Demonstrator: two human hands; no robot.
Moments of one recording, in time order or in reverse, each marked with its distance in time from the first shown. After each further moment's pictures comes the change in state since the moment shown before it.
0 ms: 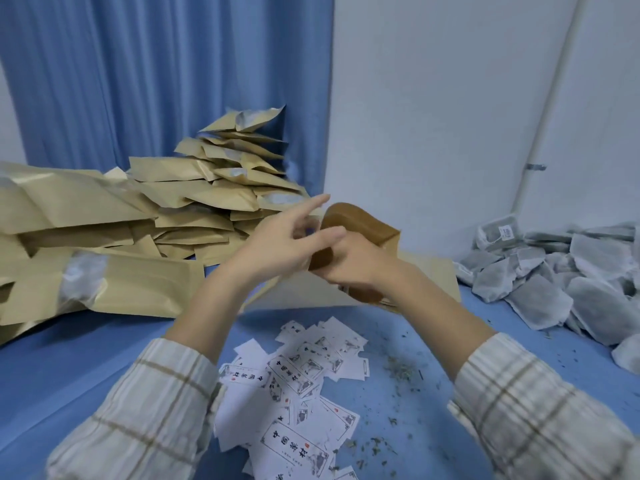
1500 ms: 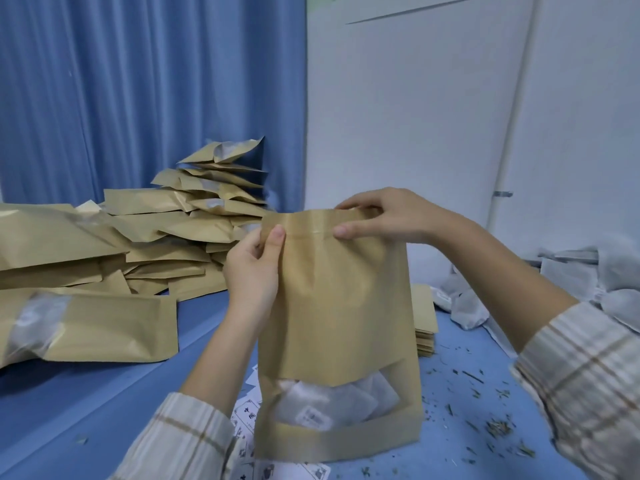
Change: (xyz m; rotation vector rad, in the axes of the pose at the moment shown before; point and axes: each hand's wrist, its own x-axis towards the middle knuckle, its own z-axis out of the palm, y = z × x) left_hand 0.031 -0.003 0.043 -0.327 0.667 0.001; right_hand -0.022 0.024 -0.135 -0.001 0.087 0.125
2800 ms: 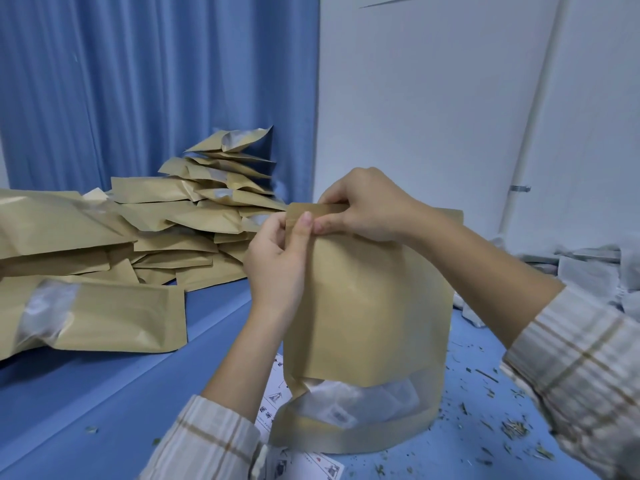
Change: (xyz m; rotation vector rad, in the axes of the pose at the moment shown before) left_hand -0.011 0.012 0.006 -0.048 0.035 0.117; right_hand 0.020 -0.051 0.031 -0.193 0.088 -0.214
